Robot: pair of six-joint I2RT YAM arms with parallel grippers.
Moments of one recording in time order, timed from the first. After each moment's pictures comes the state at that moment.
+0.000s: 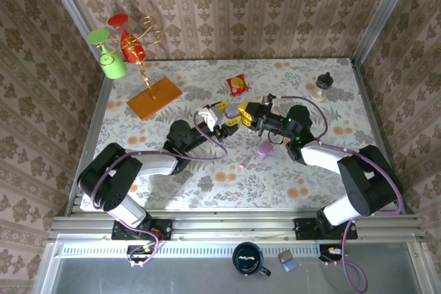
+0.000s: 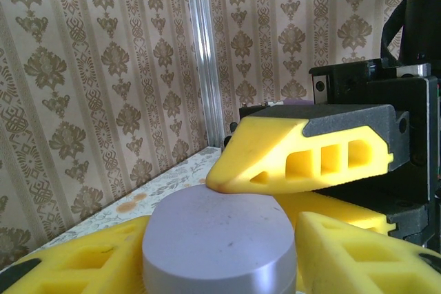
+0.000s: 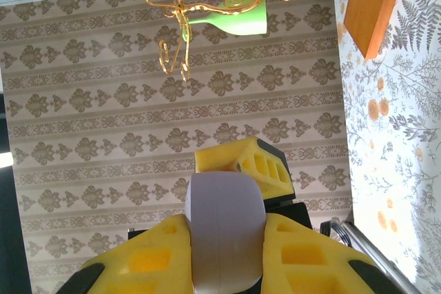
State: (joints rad) left arm -0.73 1.58 0.59 1.19 0.36 0.05; right arm 0.39 1.50 0.63 0.97 -0.69 1.72
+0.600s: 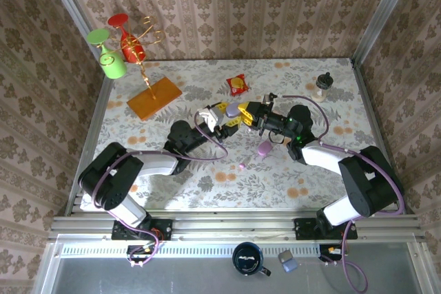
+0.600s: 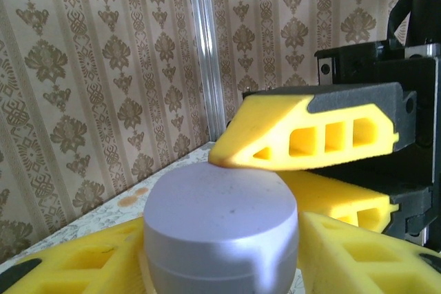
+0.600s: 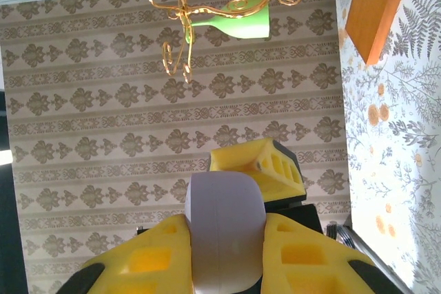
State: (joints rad) left arm -0.73 1.59 0.59 1.19 0.35 0.05; right arm 0.38 1.49 0.63 0.97 -0.69 1.71
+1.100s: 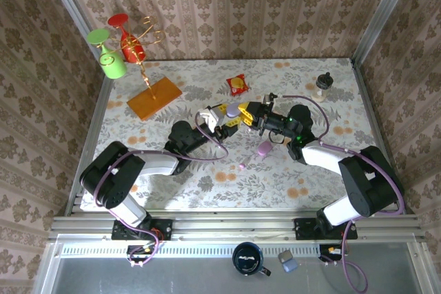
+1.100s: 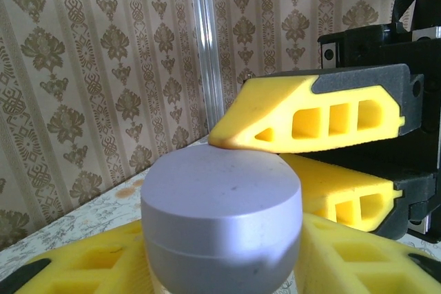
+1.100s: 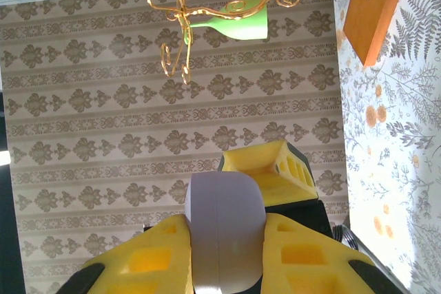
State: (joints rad) left arm -0.73 1.60 0.58 1.19 0.35 0.04; right arm 0.38 1.49 0.63 0.96 -0.69 1.70
